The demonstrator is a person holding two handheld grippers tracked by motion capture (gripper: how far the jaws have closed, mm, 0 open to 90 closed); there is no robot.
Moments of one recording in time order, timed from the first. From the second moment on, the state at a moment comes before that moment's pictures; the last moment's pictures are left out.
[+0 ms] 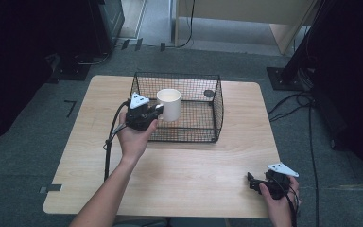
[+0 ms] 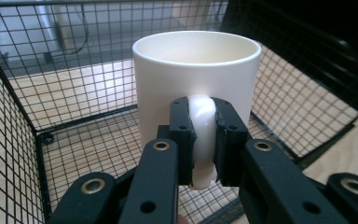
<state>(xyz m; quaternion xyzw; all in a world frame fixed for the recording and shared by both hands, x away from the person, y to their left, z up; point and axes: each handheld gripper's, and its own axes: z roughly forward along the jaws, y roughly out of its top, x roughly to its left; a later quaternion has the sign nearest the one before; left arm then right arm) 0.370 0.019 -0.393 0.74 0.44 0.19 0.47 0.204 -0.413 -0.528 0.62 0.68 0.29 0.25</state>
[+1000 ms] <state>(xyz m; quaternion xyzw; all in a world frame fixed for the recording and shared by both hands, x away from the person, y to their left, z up) 0.401 -0.005 -0.424 0.79 0.47 0.18 0.35 0.204 -0.413 -0.528 0.62 0.68 0.29 0.25</state>
